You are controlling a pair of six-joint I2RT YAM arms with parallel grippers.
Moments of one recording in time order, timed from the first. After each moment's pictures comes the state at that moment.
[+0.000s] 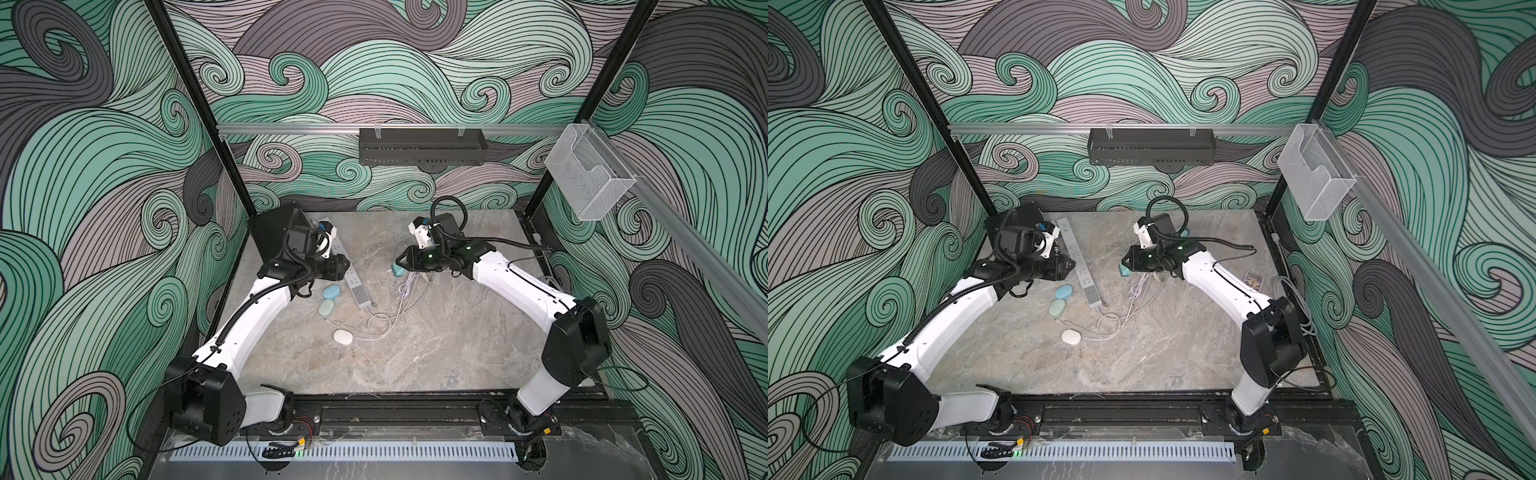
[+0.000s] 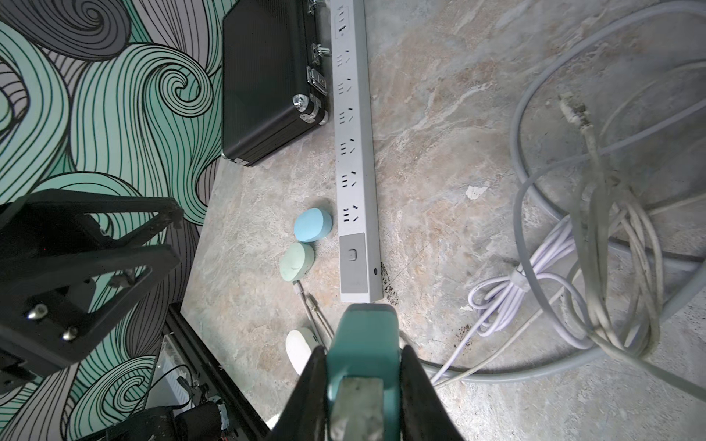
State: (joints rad) left arm -0.25 1.33 1.12 -0.61 0.19 -0.19; right arm 0.56 1.68 1.41 -0.54 -0.34 0.46
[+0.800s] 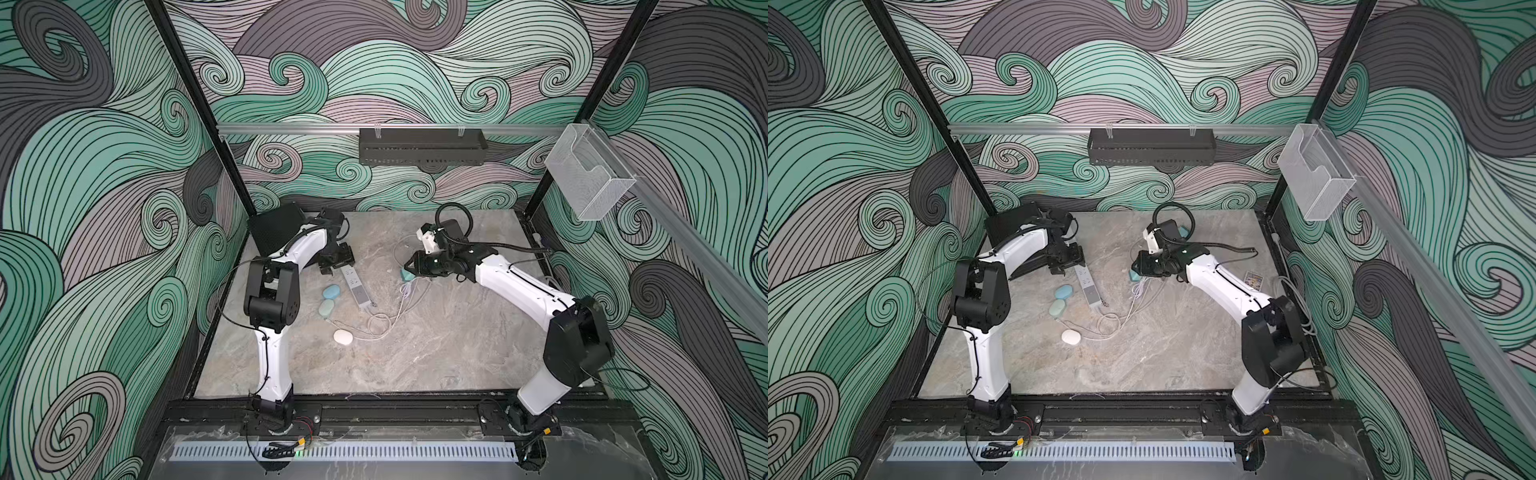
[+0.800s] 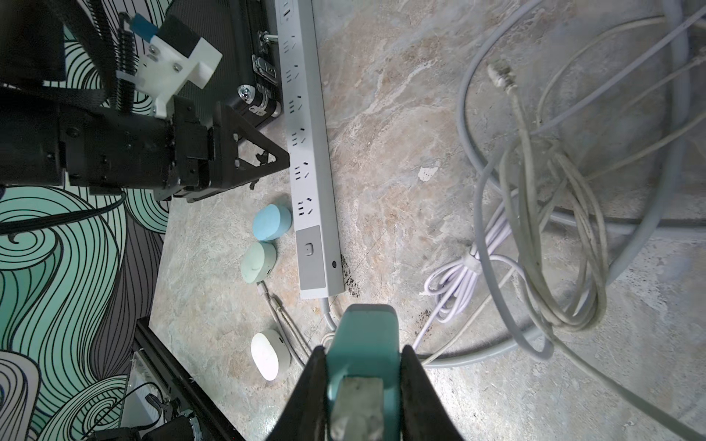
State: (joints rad) left arm -0.23 2.09 1.73 -0.98 0.09 -0.55; right arm 0.51 1.67 1.32 -0.51 -0.33 0.46
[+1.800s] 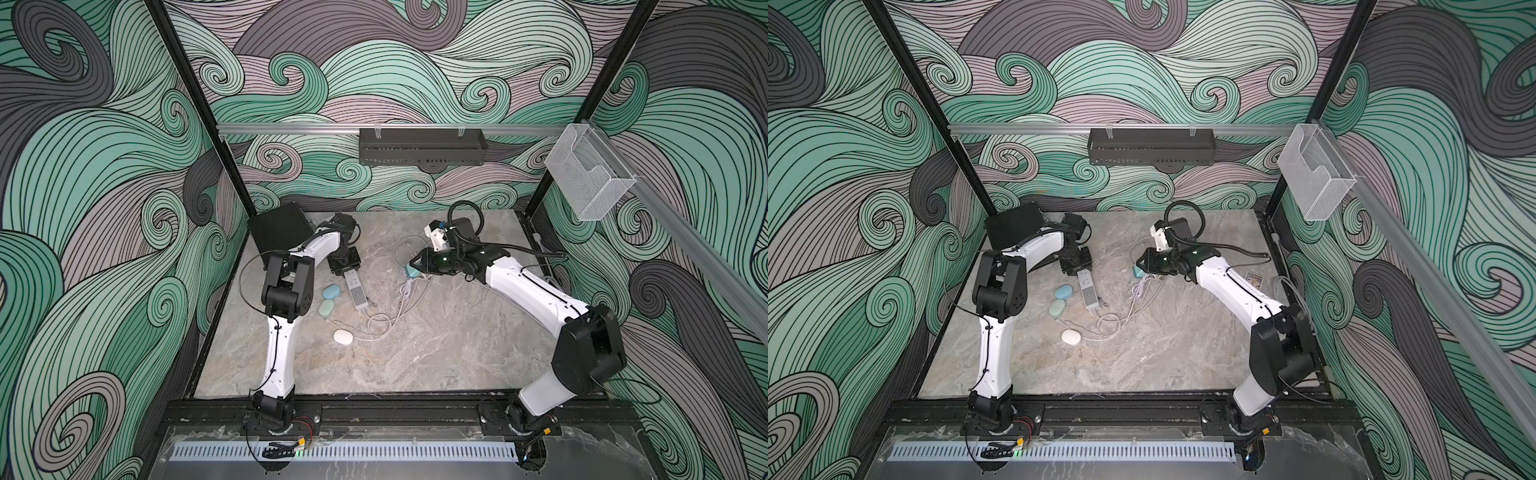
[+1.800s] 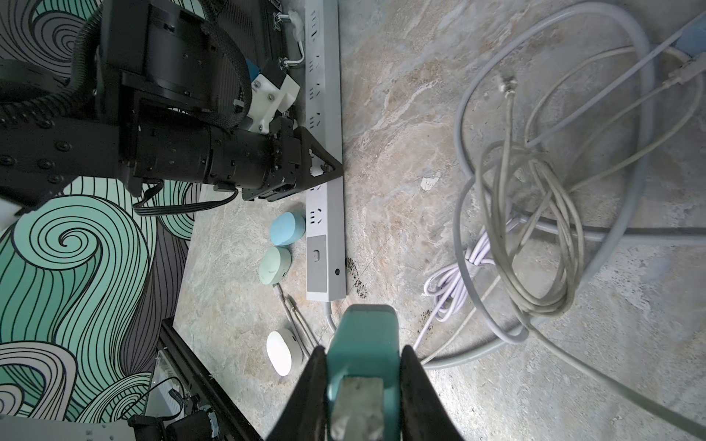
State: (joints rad) left arm -0.29 2.25 1.79 -0.93 0.07 -0.61; right arm 0.47 1.59 1.27 -0.49 -0.38 0.46
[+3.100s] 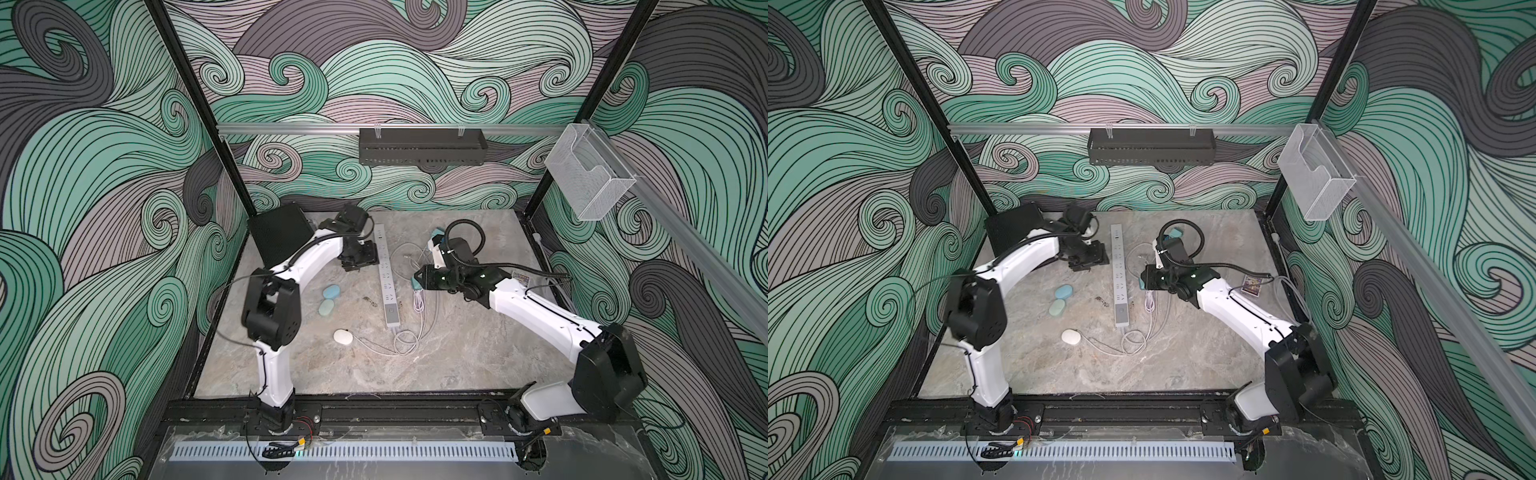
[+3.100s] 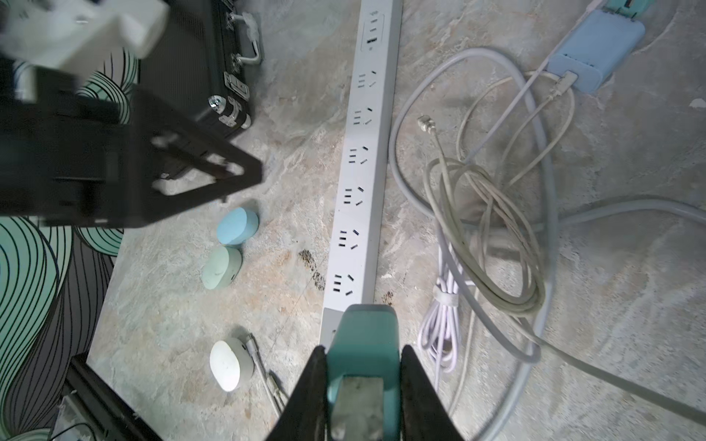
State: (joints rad) left arm -0.37 1.82 1.58 -0.88 0.19 -0.55; right arm 0.60 1.46 1.06 -0.38 -0.09 0.51
